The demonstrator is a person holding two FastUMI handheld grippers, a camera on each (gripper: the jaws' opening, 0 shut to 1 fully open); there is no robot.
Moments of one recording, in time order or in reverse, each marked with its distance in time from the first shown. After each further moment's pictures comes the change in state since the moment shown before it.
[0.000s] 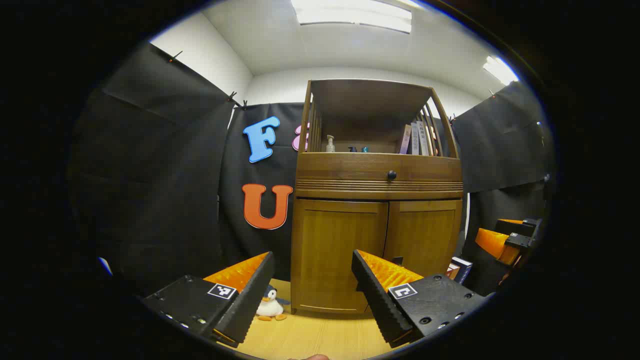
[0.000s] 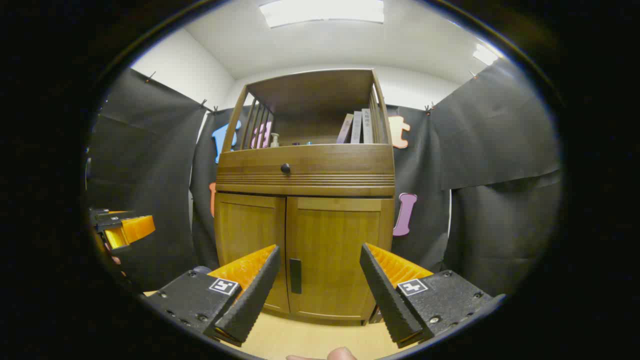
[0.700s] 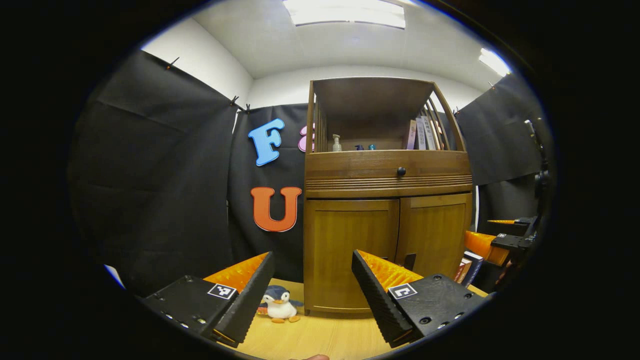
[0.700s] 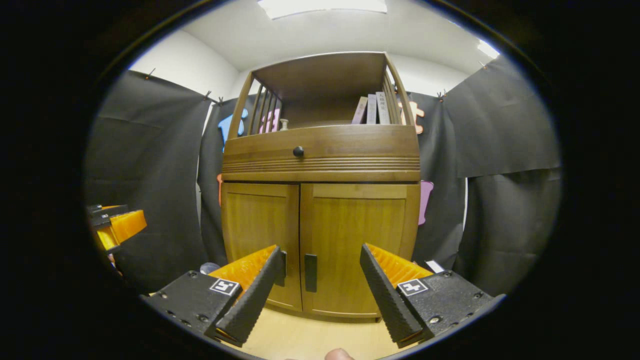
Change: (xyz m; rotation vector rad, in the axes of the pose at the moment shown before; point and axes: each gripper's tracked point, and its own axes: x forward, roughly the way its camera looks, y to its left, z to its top) left arm 0.000 0.019 0.000 0.050 -0.007 0.058; right arm 0.046 0.029 -0.023 0.013 0.094 0.058
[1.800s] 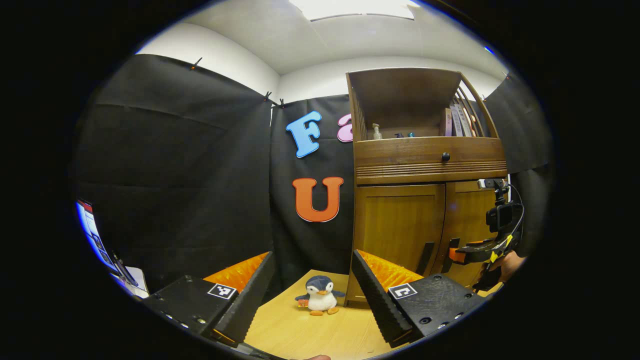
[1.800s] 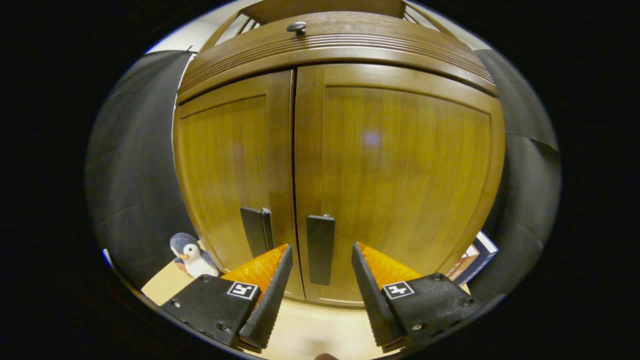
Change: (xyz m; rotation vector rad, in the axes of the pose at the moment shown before) left arm -0.022 0.077 -0.028 0.023 0.062 0.200; right arm 0.172 0.016 -0.130 0.013 0.337 -0.043
